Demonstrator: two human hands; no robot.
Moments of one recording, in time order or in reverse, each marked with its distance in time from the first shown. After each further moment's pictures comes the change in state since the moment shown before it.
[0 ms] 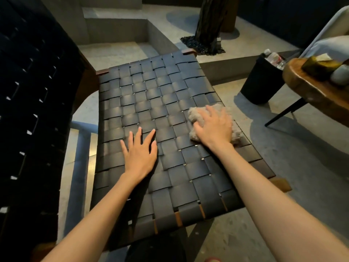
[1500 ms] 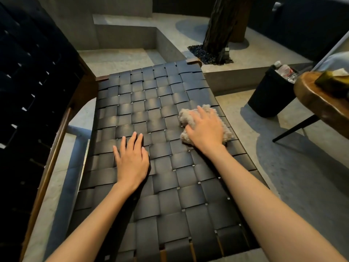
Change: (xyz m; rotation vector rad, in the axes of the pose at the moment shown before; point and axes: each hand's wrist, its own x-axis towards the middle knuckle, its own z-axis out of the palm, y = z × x) left_hand 0.030 0.009 0.006 -0.028 0.133 -0.070; right_hand 0.062 -0.009 0.012 0.018 0.002 -0.167
